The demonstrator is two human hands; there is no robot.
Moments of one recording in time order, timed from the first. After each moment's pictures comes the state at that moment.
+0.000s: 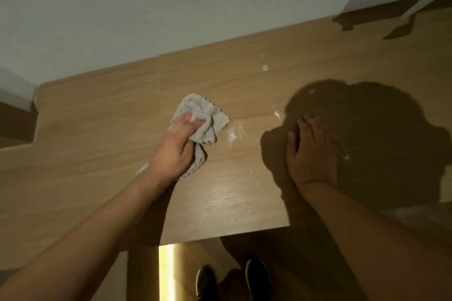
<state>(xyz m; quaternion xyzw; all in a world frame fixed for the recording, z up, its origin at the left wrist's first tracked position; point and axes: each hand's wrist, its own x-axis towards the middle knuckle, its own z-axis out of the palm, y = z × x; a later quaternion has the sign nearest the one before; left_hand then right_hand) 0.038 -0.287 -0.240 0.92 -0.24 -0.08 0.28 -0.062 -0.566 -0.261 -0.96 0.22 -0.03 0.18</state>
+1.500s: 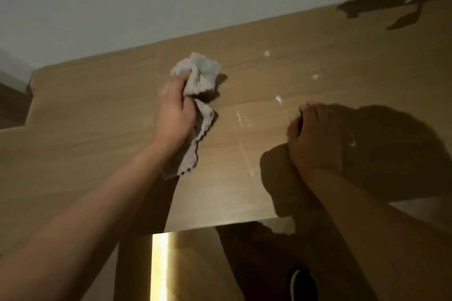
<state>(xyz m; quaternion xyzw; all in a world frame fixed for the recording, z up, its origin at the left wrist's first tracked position) 0.052 -0.323 -0.231 0.92 -0.12 0.05 0.37 -0.062 -0.566 -0.265 -0.96 0.20 -0.08 0.17</state>
